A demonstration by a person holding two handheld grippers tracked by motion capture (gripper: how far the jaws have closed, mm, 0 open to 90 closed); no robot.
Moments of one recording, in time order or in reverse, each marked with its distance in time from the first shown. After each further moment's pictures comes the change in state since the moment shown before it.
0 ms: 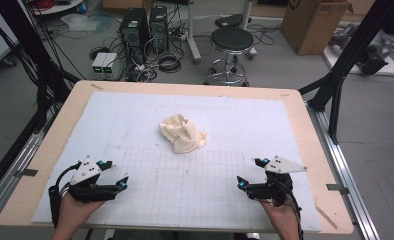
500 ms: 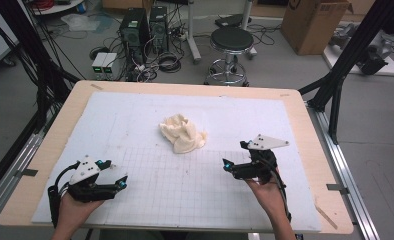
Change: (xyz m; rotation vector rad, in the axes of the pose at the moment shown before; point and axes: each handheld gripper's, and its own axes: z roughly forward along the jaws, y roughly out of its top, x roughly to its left) left arm 0.003 -0.001 -0.001 -0.005 0.009 -0.009; right arm -0.001 0.053 0.038 0.023 0.055 -0.031
